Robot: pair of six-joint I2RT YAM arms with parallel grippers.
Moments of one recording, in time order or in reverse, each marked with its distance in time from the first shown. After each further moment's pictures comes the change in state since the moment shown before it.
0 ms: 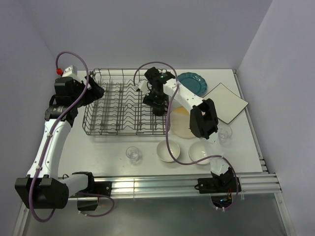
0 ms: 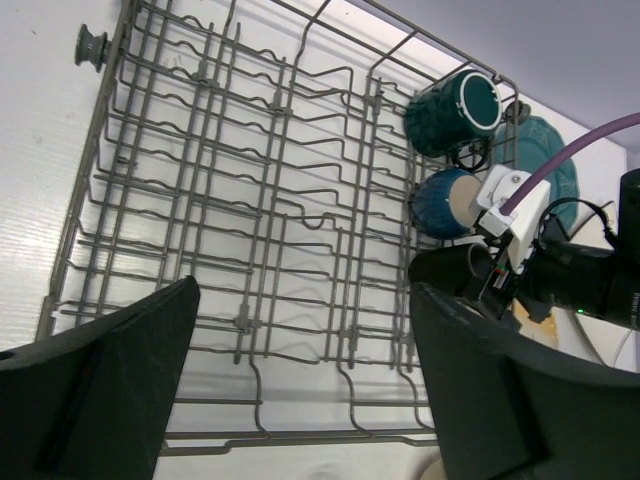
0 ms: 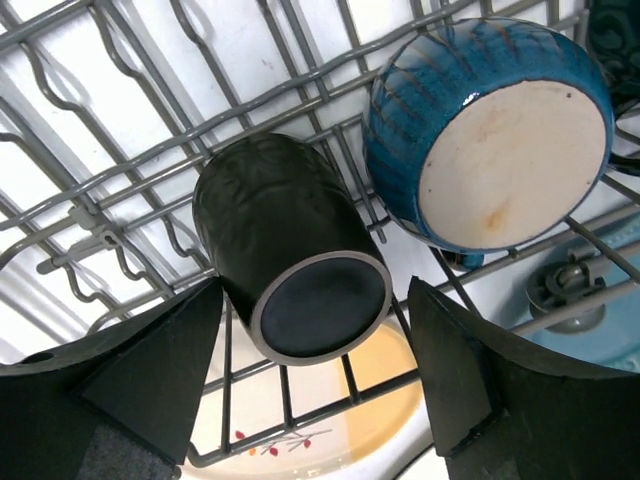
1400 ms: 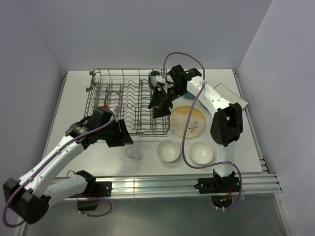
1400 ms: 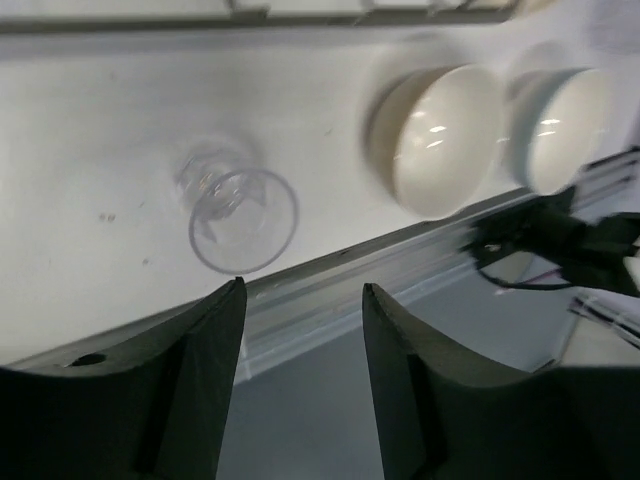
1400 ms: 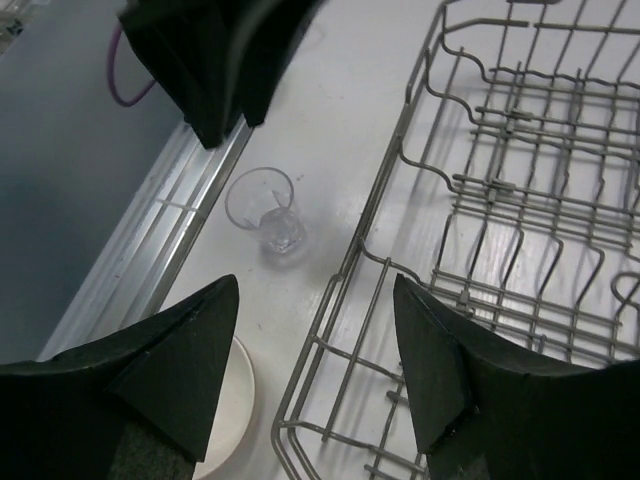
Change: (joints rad) left arm -0.517 -0.172 -0.243 -0.374 0.155 -0.238; right arm -0.162 -0.352 -0.328 -0.156 -1.322 -0.575
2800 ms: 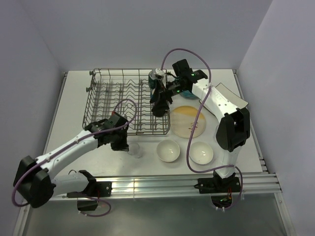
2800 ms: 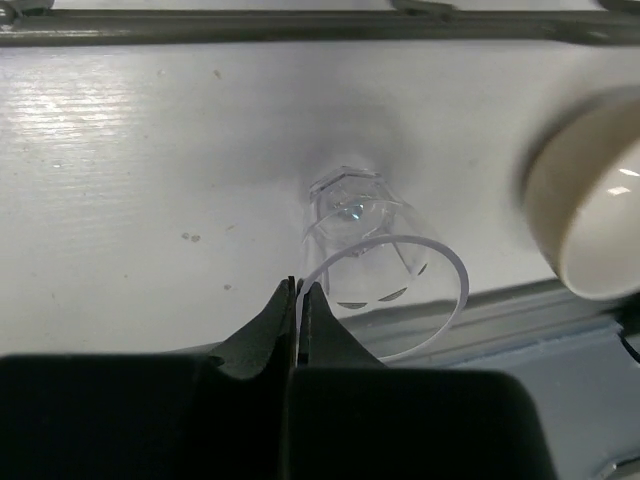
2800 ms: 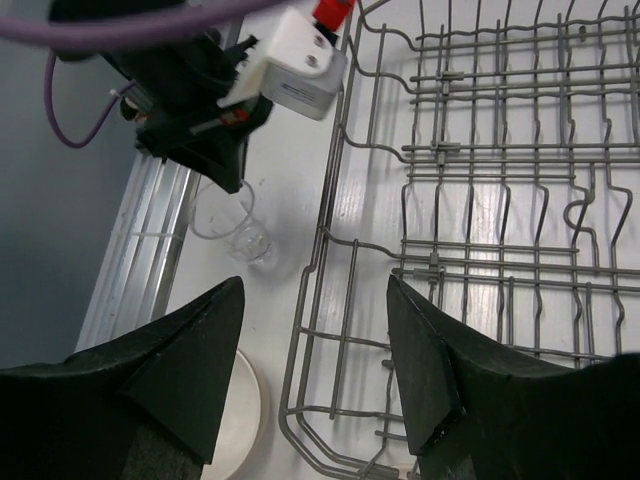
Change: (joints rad) left arm -0.140 0.237 -0.080 0.042 -0.239 -0.024; right arm -0.008 -0.103 -0.103 0.338 0.119 0.459
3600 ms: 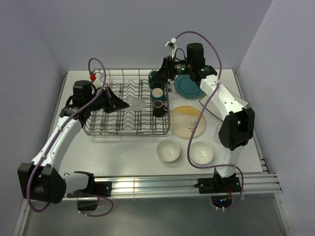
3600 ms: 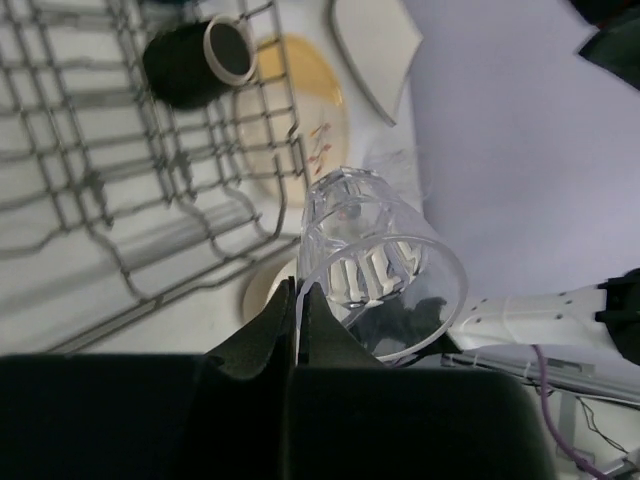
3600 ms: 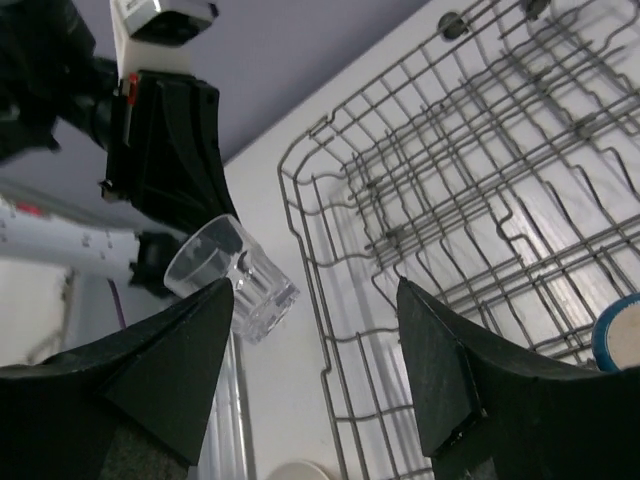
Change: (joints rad) left arm 0.490 -0.019 0.221 0.380 0.644 0.073; right arm -0.097 -0.001 0.073 0.516 0.117 0.923
